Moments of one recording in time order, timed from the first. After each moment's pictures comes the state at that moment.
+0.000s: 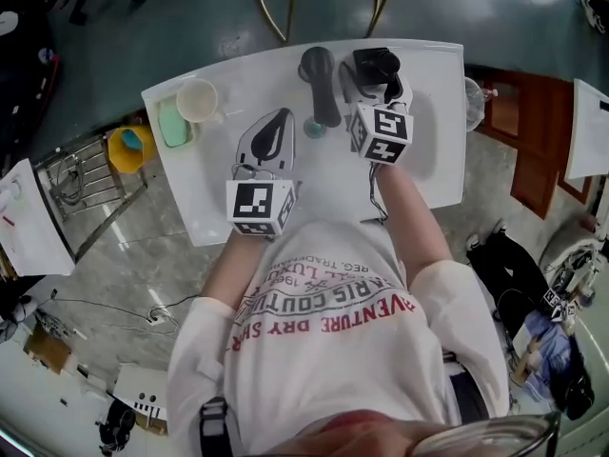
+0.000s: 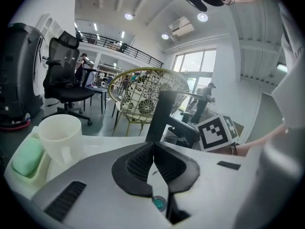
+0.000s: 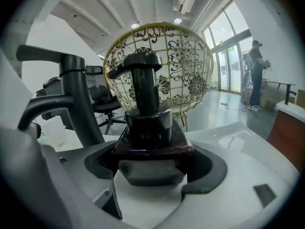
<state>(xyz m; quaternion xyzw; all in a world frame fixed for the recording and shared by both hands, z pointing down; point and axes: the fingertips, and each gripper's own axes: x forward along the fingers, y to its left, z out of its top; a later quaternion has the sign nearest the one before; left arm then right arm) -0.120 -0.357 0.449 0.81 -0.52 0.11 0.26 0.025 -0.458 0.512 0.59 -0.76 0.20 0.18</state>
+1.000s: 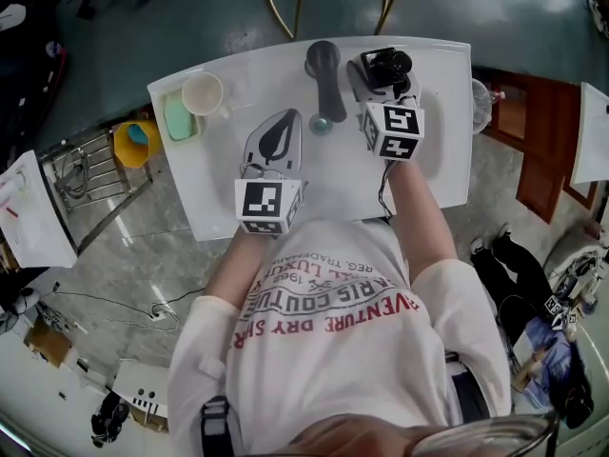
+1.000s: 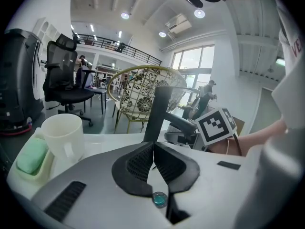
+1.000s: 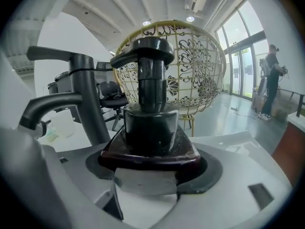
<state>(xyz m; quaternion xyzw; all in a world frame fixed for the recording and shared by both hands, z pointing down) -0.115 -0.348 0.456 0.81 -0.53 0.13 0.24 0.020 -0.459 0.510 0.54 -0.80 0.17 0.21</state>
